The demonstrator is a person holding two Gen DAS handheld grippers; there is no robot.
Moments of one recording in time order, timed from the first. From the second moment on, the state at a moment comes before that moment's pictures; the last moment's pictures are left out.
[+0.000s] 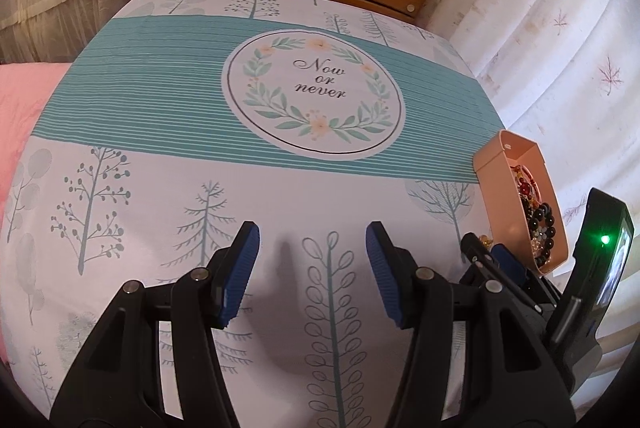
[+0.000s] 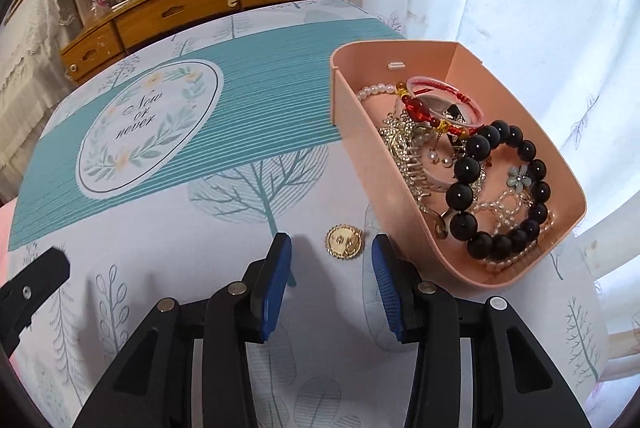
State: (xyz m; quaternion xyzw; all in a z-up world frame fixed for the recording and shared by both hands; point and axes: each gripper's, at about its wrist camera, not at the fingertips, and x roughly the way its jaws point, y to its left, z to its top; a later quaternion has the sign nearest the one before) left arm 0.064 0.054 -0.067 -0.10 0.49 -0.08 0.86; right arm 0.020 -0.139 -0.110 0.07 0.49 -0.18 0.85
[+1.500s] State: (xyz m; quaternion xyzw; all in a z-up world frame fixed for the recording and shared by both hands) left arm 0.018 -0.043 -0.022 -0.03 0.46 -0.11 0.88; right arm -0.085 -0.254 0.003 0.13 0.35 0.00 0.93
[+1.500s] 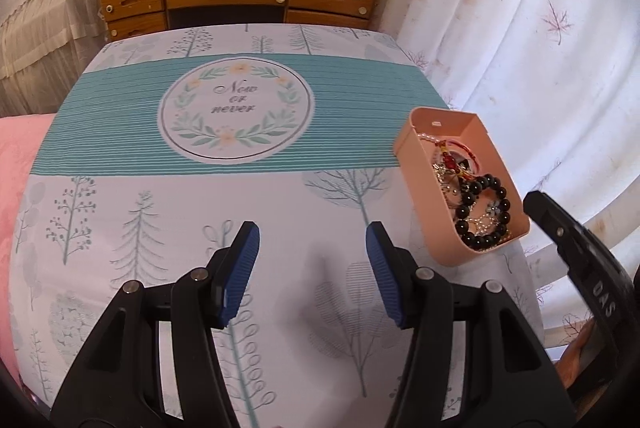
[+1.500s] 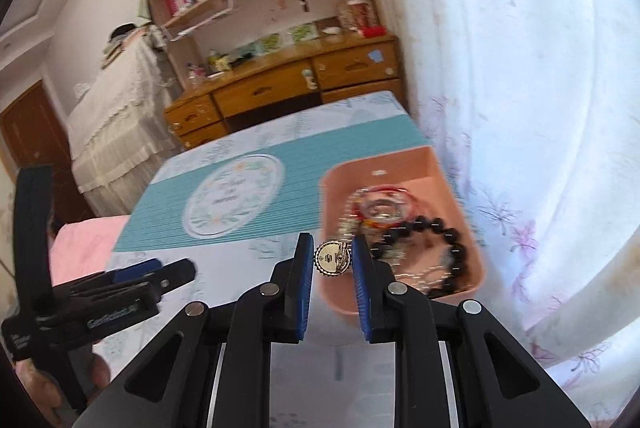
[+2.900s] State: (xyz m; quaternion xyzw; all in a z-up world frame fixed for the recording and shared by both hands) left arm -0.066 0.007 0.037 0.00 0.43 0.00 0.91; right arm -0.099 -0.167 0.030 0.06 0.45 0.03 0.89
